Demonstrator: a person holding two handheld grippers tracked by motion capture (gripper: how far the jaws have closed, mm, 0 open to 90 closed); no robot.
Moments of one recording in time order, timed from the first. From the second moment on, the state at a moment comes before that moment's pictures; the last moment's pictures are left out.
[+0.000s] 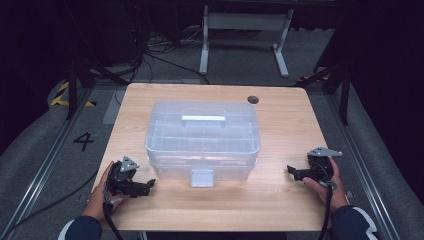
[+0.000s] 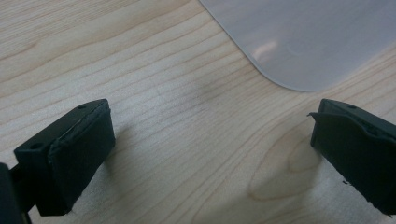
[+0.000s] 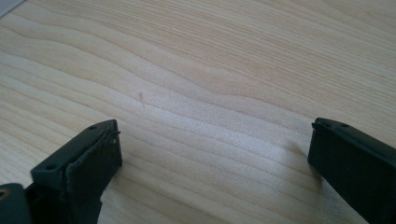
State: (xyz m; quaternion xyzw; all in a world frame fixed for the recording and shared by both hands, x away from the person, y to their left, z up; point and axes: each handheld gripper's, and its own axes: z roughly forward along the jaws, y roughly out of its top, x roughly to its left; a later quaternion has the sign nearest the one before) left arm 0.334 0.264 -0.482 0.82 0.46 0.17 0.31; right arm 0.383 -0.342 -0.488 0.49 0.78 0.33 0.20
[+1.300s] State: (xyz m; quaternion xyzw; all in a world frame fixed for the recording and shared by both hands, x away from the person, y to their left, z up) left arm 0.333 0.273 -0.482 0.84 0.42 0.15 0.31; right arm 0.365 -0.329 -0.442 0.41 0.80 0.40 0.20
